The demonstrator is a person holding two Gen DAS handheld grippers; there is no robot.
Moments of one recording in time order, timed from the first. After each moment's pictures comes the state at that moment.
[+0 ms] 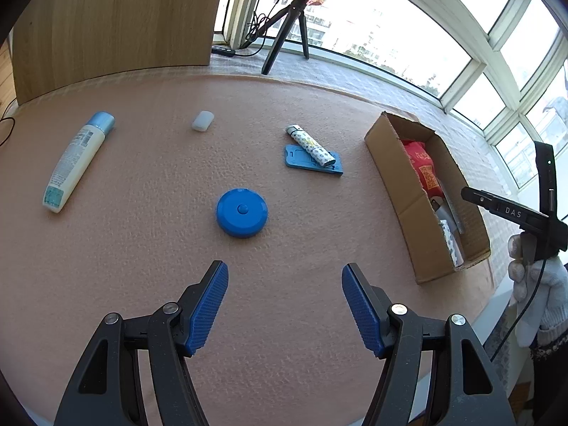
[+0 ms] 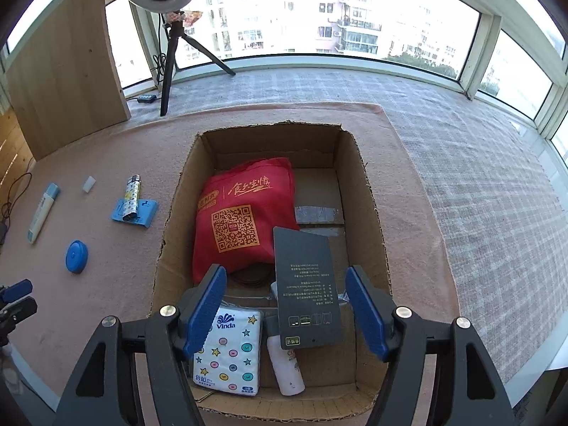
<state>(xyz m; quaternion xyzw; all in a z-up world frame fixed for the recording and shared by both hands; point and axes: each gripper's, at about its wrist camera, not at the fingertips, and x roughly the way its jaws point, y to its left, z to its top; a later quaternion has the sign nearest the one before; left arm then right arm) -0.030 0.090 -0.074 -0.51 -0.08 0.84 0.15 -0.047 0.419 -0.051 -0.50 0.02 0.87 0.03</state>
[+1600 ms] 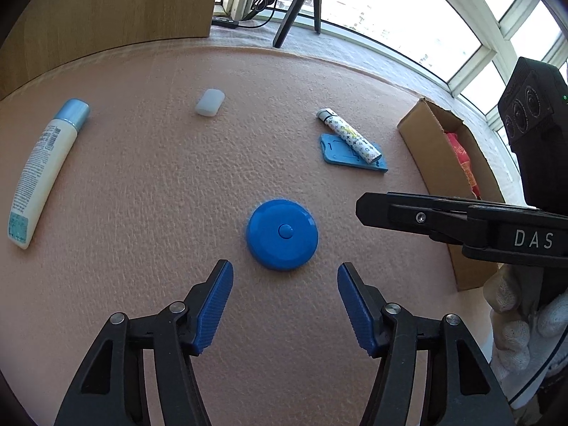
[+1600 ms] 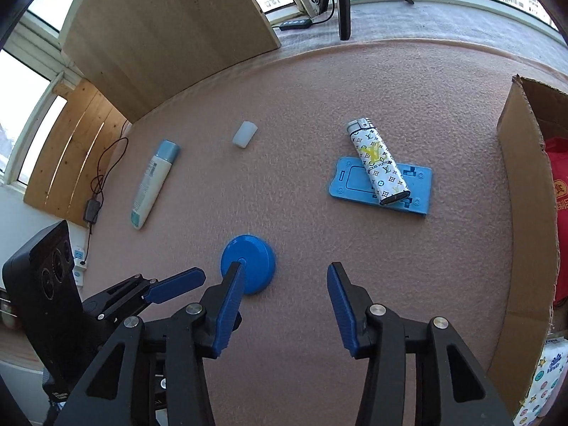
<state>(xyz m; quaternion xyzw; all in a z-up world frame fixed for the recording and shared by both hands) -0.094 0.069 -0.134 -0.54 -0.07 0.82 0.18 -0.112 0.225 -0.111 -0.58 0.13 0.78 -0.20</state>
